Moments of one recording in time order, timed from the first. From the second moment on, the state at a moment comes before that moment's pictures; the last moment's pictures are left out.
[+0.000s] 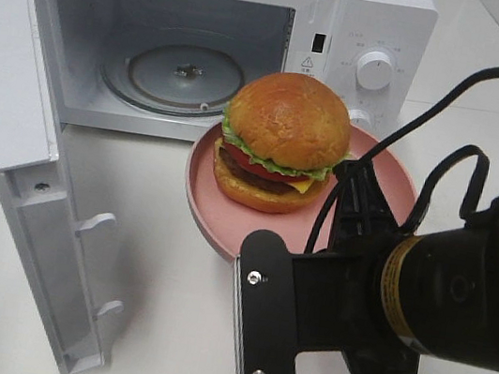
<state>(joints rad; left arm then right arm) 0.00 -0.01 -0.51 -0.14 1.07 0.03 1.10 1.39 -0.66 -0.74 0.55 -0.19</state>
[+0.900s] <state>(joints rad) 0.00 -0.01 -0.51 -0.14 1.07 0.03 0.74 1.39 -0.66 -0.18 0.30 -1.34</state>
